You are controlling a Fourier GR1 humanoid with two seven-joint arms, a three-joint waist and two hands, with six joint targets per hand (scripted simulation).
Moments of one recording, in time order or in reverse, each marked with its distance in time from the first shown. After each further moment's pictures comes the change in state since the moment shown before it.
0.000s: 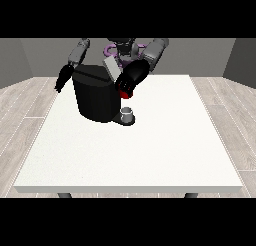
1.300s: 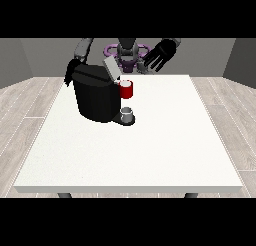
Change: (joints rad) left arm 0.269 -0.251 0.094 -0.033 0.159 -0.010 -0.003; right arm 0.222 0.008 -0.072 0.154 -0.051 0.000 -0.080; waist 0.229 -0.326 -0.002
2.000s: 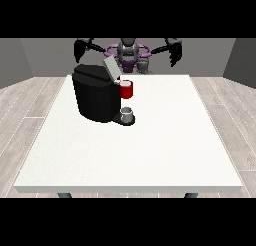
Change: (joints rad) left arm 0.420 -0.247 0.202 0.033 0.307 -0.044 -0.062; right arm 0.107 -0.013 0.014 -0.092 -0.070 0.115 0.021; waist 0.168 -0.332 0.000
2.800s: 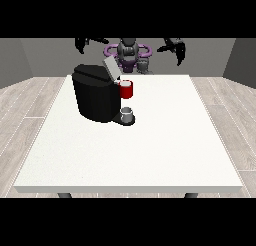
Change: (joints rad) left arm 0.163 -0.041 -0.118 -0.265 0.173 -0.040 0.112; right arm -0.197 -0.113 -0.064 0.008 -0.058 0.096 0.080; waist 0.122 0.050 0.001
